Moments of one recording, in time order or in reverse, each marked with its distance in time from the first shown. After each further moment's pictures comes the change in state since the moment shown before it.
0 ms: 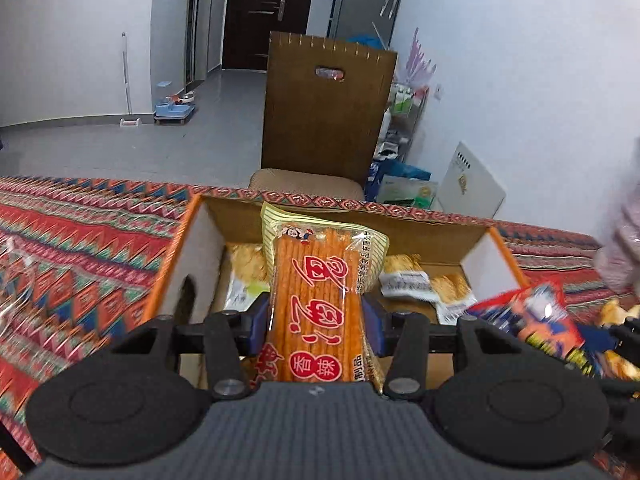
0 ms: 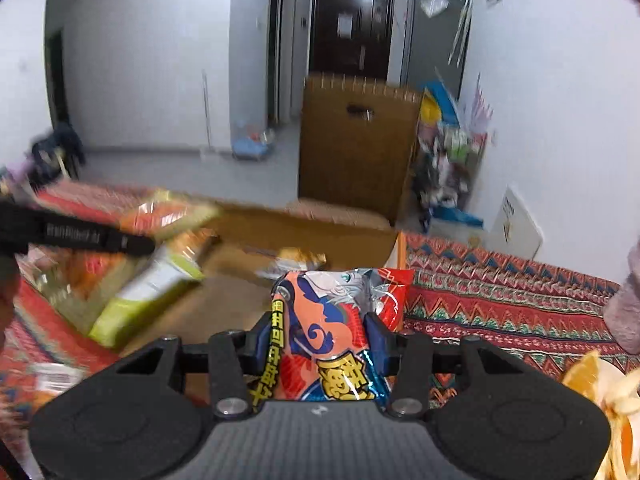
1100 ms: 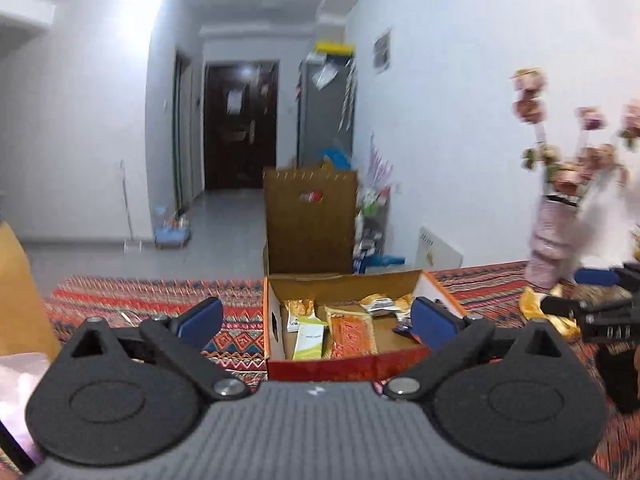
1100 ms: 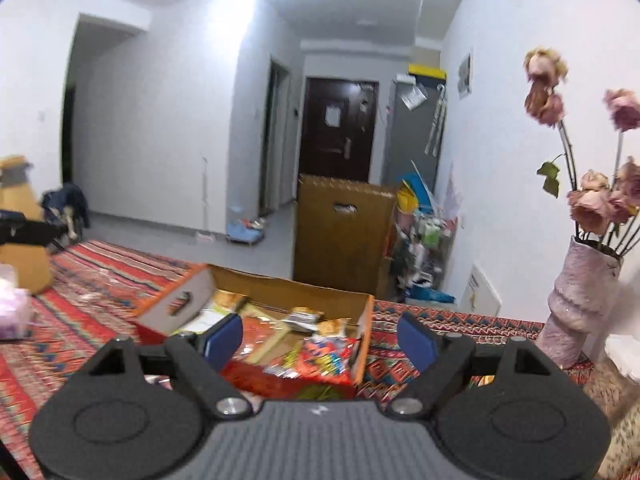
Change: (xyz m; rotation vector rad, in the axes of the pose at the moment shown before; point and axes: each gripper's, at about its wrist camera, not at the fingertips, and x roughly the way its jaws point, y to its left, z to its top) left arm -0.306 0.044 -0.117 0.191 -0.404 -0.048; right arm -0.251 0.026 -0.091 0.015 -0.374 -0.003
